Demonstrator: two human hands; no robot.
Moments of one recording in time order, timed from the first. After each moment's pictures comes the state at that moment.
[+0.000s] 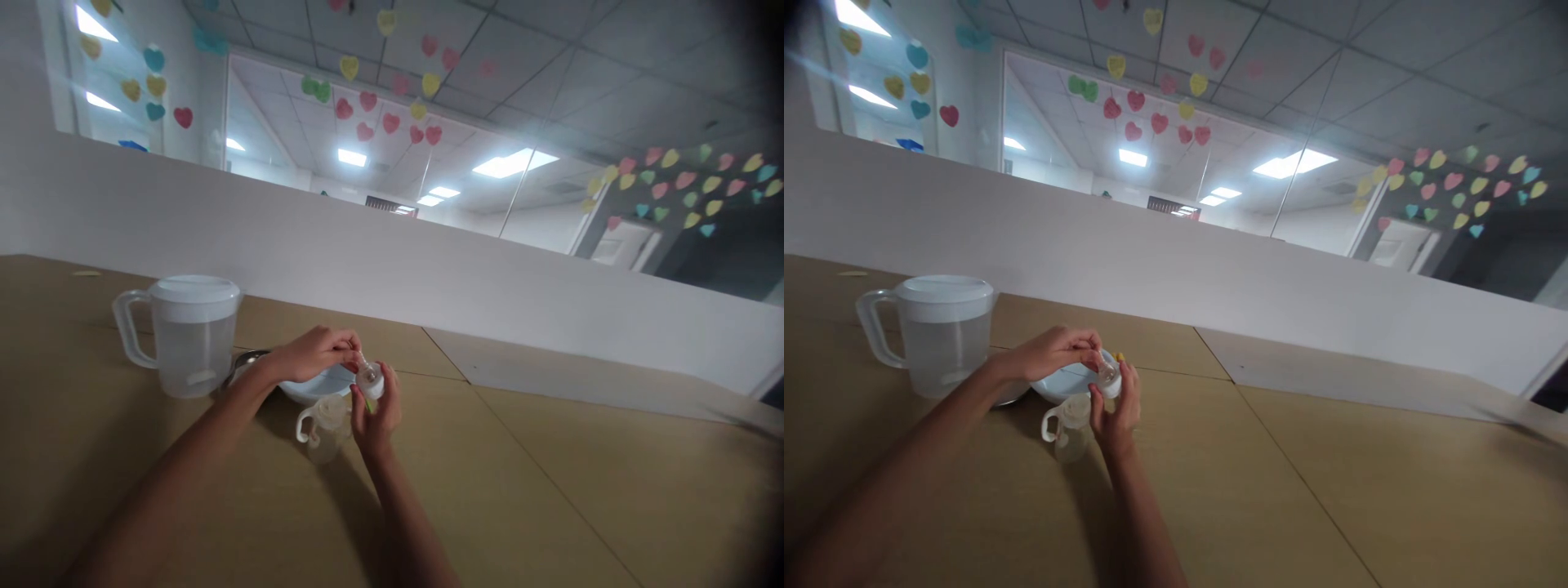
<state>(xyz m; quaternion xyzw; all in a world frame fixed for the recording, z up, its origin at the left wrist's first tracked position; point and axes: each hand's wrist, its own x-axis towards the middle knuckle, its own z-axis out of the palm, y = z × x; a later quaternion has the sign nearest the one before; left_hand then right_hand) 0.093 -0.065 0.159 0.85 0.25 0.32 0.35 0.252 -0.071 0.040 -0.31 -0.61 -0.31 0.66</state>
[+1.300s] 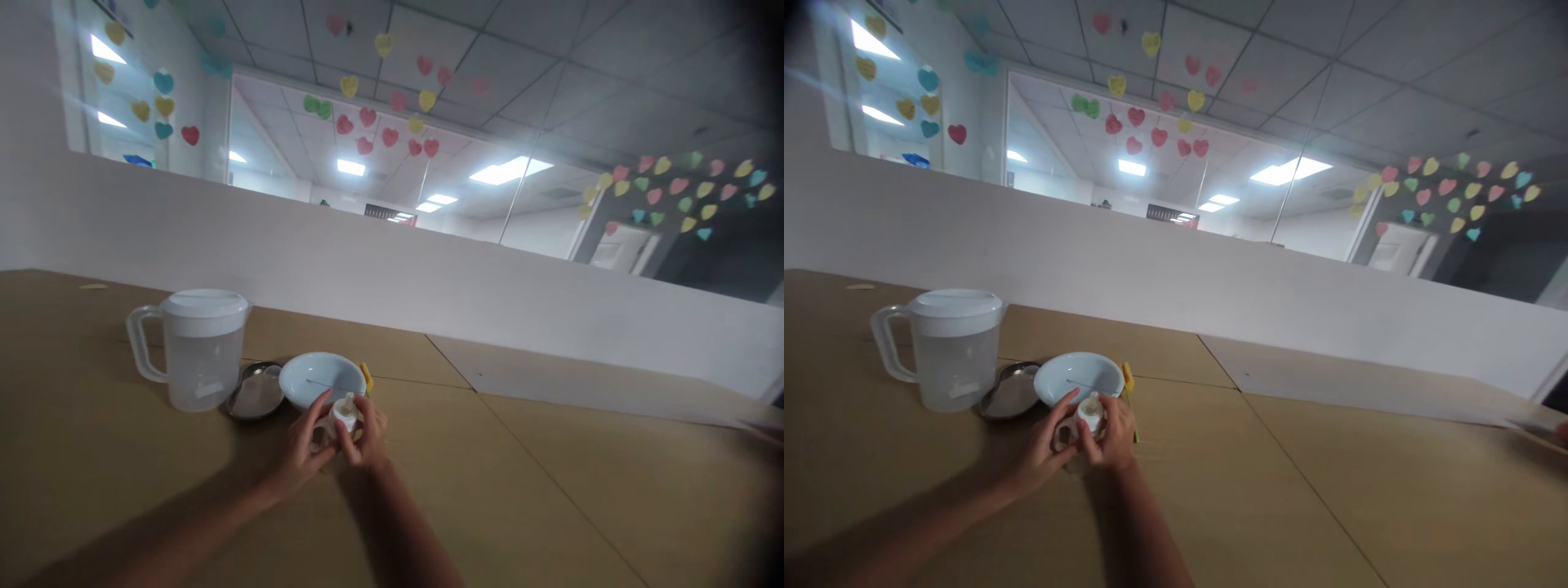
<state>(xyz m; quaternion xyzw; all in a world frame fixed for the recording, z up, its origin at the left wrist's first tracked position) 0.096 -0.068 -0.019 0.73 0.27 0.56 0.29 0.254 -0.054 0.002 -0.28 -0.75 -0.17 0.57</state>
